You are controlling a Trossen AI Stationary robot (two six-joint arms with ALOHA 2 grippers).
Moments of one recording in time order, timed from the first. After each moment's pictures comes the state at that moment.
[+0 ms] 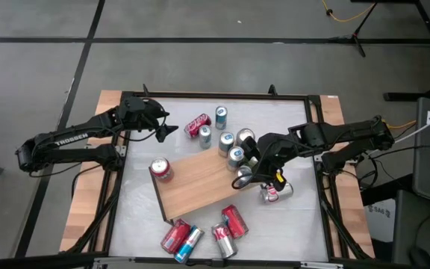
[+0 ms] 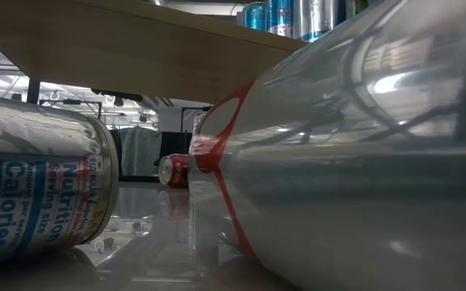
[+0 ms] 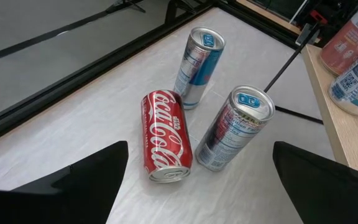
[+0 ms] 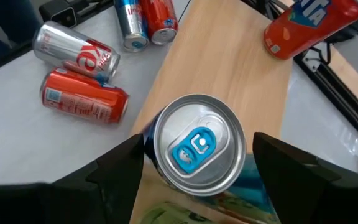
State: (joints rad) left arm 0.51 0.81 0.60 -0.32 0.04 -0.26; right arm 0.22 1.46 1.57 -0.93 -0.11 -0.63
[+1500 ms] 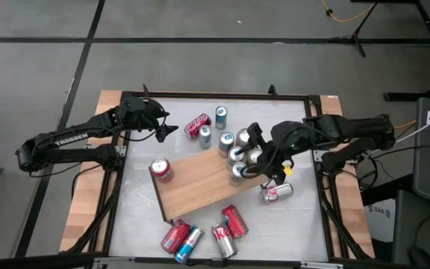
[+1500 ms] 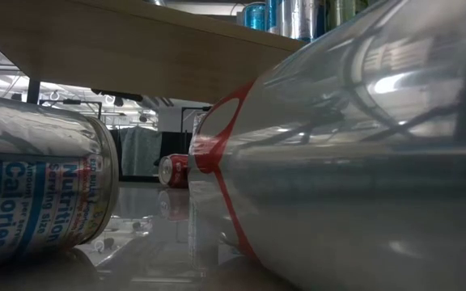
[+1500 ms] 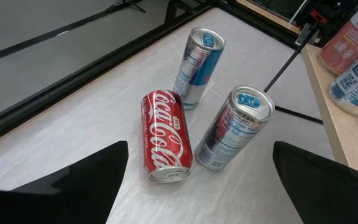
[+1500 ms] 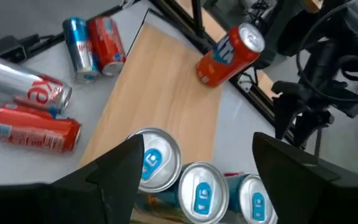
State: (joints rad) left arm 0.51 0.81 0.60 -0.32 0.04 -0.26; right arm 0.22 1.44 1.72 -0.91 -0.01 -0.63
